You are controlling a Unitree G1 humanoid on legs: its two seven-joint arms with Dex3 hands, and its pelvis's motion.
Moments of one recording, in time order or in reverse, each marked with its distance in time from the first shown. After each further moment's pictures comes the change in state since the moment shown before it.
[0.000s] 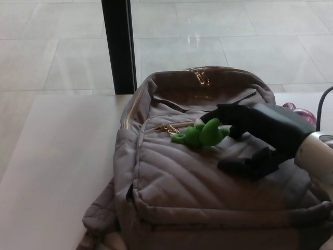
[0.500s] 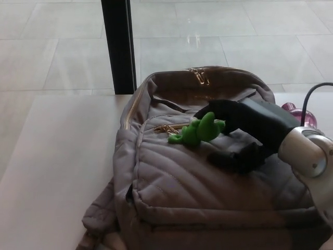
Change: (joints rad) left_arm 0.000 -0.008 -0.011 0.003 0.002 -0.013 0.009; right_arm -0.033 0.100 0.002 0.070 -0.070 0.015 -0.003
